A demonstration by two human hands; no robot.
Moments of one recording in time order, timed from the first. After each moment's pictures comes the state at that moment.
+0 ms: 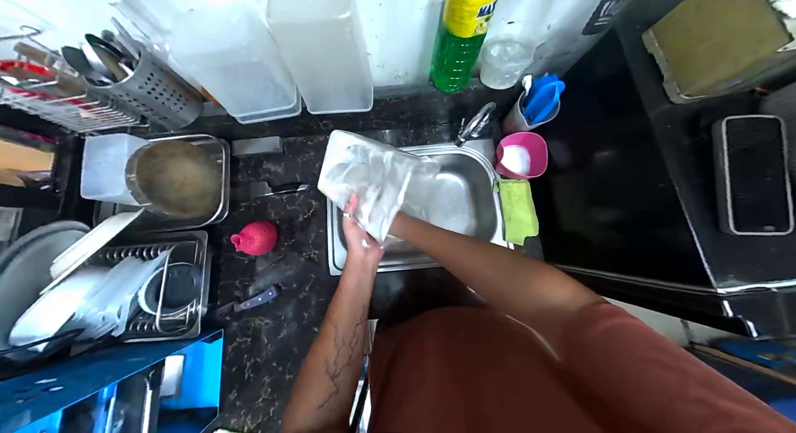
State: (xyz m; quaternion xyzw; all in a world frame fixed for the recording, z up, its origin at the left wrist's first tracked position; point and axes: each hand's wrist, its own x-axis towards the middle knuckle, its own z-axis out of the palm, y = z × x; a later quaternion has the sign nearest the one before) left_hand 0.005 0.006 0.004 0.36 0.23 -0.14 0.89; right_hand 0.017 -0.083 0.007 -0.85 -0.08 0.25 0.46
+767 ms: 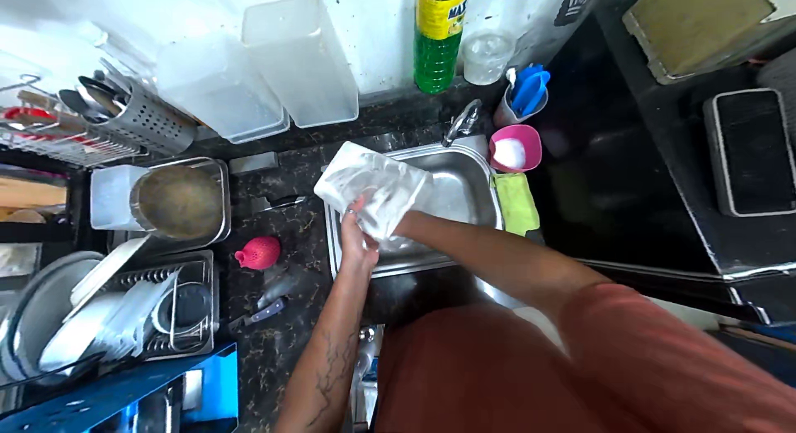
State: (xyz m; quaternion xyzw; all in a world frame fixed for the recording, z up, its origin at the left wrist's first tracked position) left_hand 0.013 -0.005 0.024 0.51 0.27 -0.18 0.80; right_hand 0.016 -0.113 -0.009 -0.88 -0.15 0.33 0.31
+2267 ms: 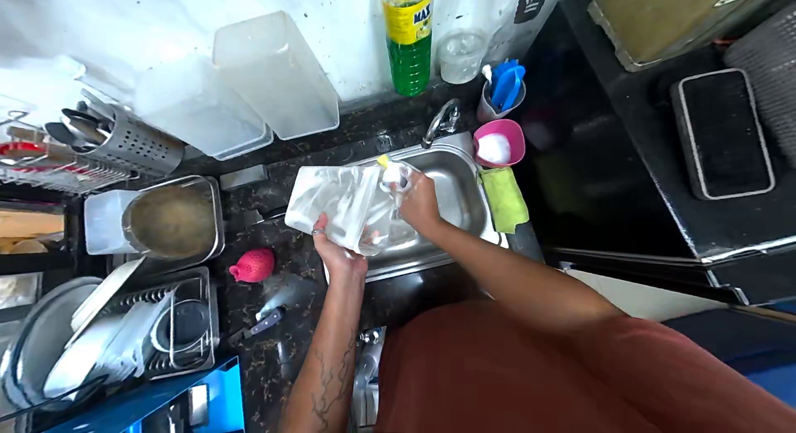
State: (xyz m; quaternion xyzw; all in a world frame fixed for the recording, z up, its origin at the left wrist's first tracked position) left_hand 0.005 -0.016 0.040 0.49 0.32 -0.07 0.81; right_hand 0.003 -0.174 0.026 -0.82 0.18 -0.12 0.53
